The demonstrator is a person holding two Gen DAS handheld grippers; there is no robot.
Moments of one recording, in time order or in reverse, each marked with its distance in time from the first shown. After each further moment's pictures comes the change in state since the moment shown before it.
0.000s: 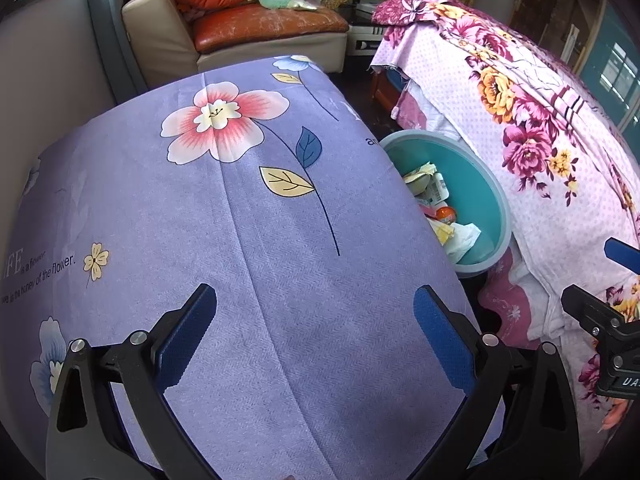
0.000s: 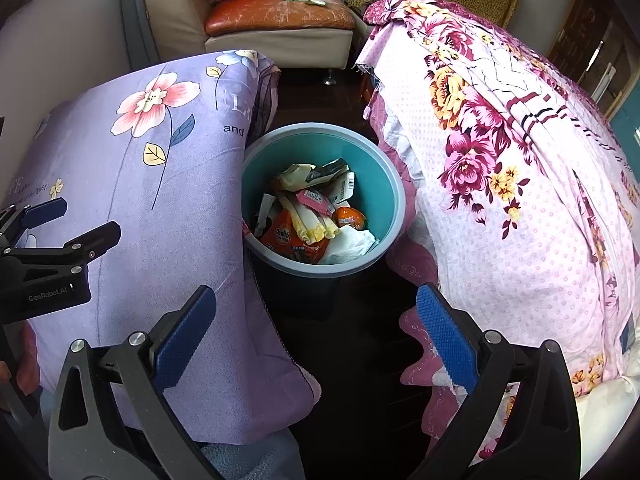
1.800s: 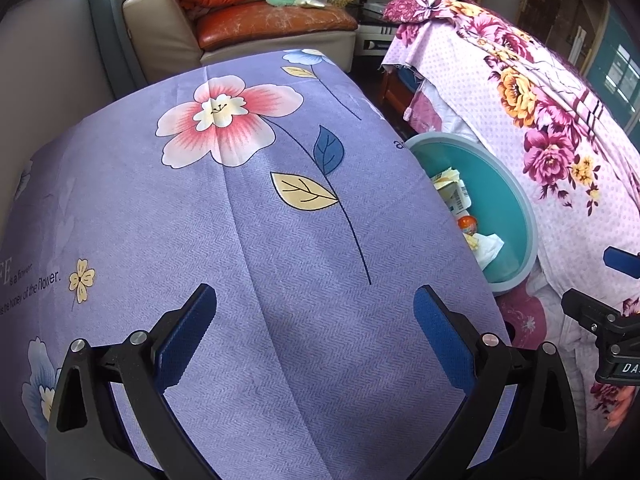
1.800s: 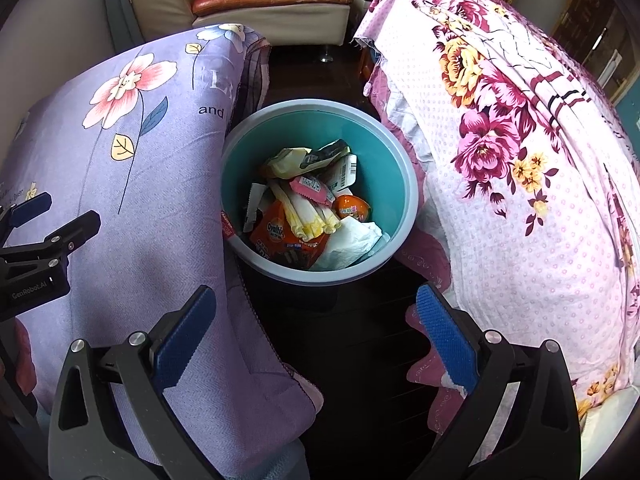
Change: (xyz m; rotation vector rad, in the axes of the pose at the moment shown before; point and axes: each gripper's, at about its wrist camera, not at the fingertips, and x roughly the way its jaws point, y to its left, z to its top) left arm 0.038 0.015 0.013 -0.006 -0.005 0.010; right arm 0.053 -0.006 0.016 0.020 0.077 0.007
